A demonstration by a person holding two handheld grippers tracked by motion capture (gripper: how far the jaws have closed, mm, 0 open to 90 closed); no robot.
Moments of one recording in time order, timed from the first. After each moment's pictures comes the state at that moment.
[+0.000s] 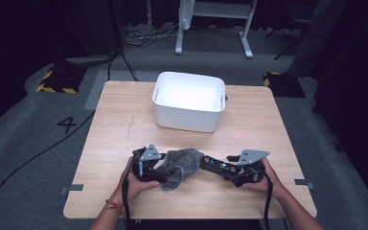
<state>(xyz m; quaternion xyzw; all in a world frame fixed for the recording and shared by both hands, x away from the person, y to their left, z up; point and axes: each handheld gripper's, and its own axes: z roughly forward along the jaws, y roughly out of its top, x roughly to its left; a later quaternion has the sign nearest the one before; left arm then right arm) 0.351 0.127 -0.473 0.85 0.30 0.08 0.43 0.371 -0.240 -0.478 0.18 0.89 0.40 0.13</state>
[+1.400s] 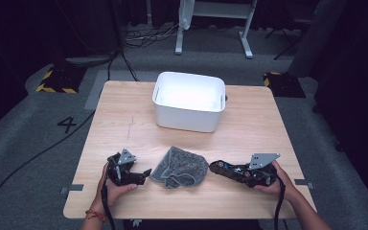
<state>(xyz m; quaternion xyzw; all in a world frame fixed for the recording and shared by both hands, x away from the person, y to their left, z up) 0.346 0.196 -0.500 0.81 0.42 0.13 0.38 0.365 -0.279 -0.481 0.16 0.91 0.37 0.10</state>
